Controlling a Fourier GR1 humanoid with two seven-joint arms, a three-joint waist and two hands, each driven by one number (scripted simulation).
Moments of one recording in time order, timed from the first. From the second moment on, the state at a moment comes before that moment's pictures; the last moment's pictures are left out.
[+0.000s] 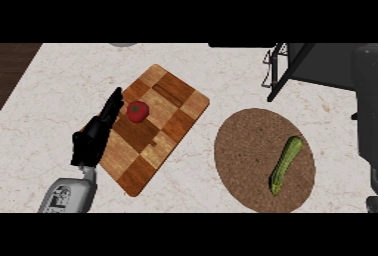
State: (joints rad) left arm -0.18 0.11 -0.06 -1.44 -0.11 0.01 0.02; right arm -1.01 -0.34 -0.12 -1.41 1.28 -0.05 0.86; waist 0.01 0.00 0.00
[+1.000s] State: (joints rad) left arm -0.19 0.10 -0.05 -1.44 -0.12 0.00 0.03; right arm -1.02 -0.39 -0.30 -0.97 1.05 -0.59 0.45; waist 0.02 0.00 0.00
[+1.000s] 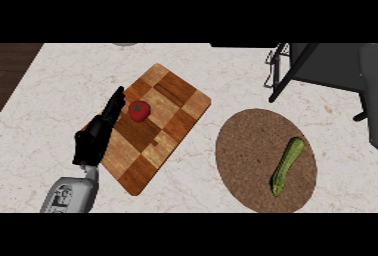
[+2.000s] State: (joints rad) left arm -0.16 0.09 -0.05 -1.45 -0.14 0.00 0.02; right arm -1.00 -0.51 -0.36 -0.78 1.05 -0.70 0.53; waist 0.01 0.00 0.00
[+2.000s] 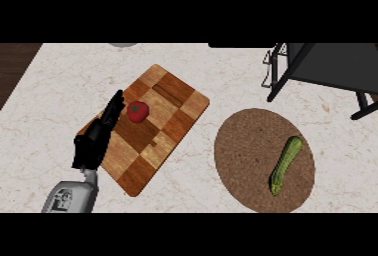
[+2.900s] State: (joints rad) left arm -0.15 0.08 -0.04 -1.47 -0.14 0.00 0.04; right arm -1.02 -0.54 -0.47 -1.07 0.76 -0.66 0.52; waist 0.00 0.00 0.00
